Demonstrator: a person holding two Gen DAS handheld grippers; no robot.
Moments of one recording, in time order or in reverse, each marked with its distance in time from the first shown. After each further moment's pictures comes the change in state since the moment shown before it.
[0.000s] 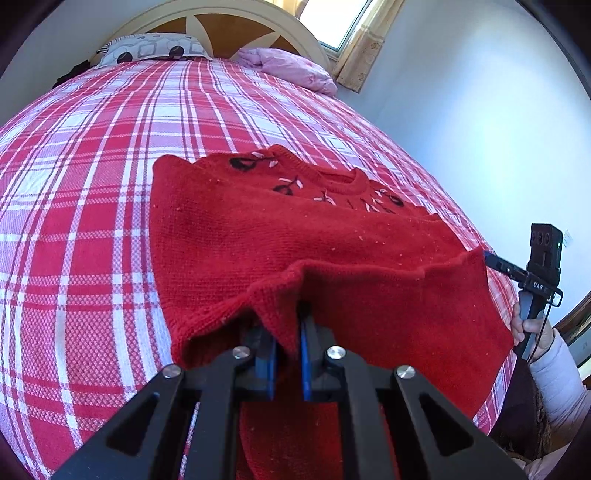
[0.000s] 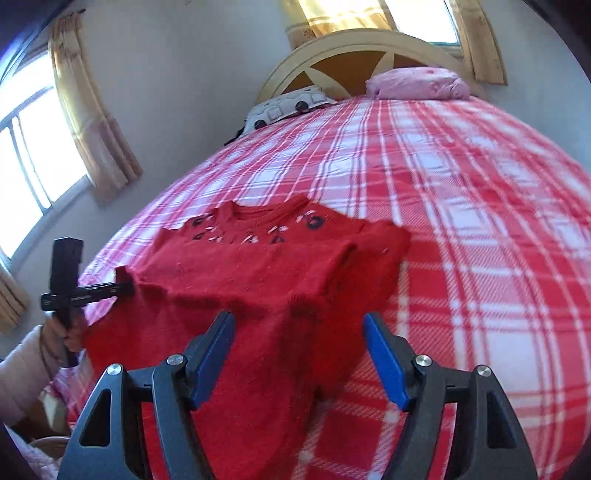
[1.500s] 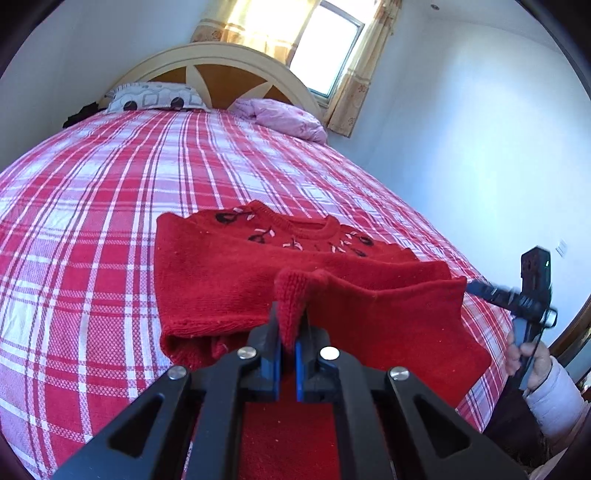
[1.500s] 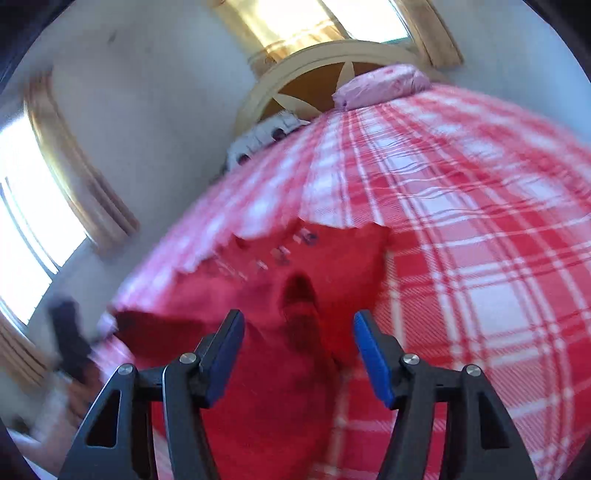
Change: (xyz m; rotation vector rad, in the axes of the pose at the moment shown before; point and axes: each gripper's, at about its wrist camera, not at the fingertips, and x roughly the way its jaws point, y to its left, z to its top) left arm -0.047 -0.033 -0.013 0.021 -0.204 0.014; right arm -0.044 -0.010 -0.002 0.239 -0.111 0.055
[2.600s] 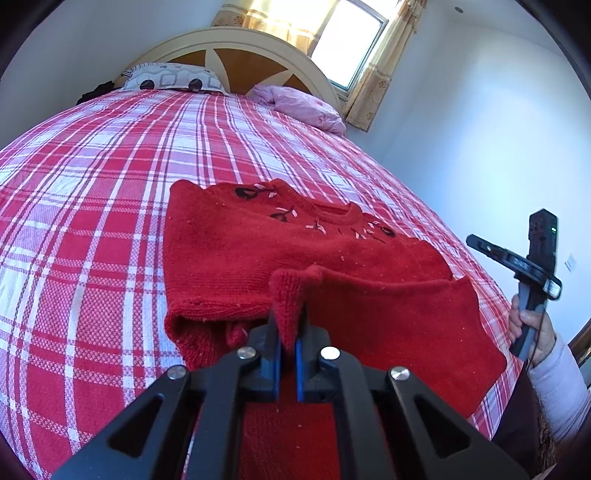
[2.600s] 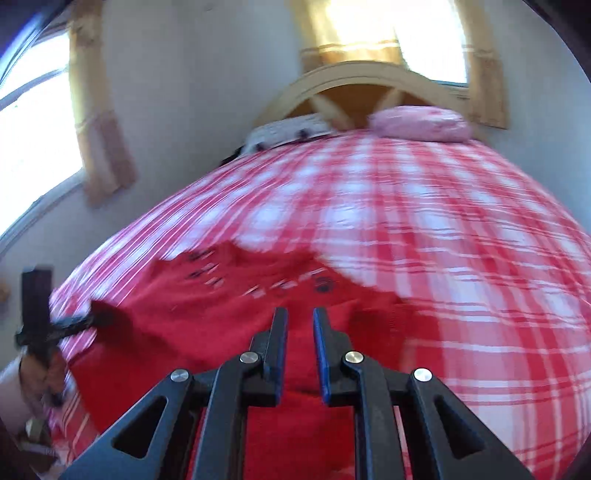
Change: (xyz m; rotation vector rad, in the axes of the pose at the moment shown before) left arm 0.016 0.012 -0.013 -0.066 0.032 0.037; right arm 0.062 0.056 0.030 -0.369 0.030 -0.109
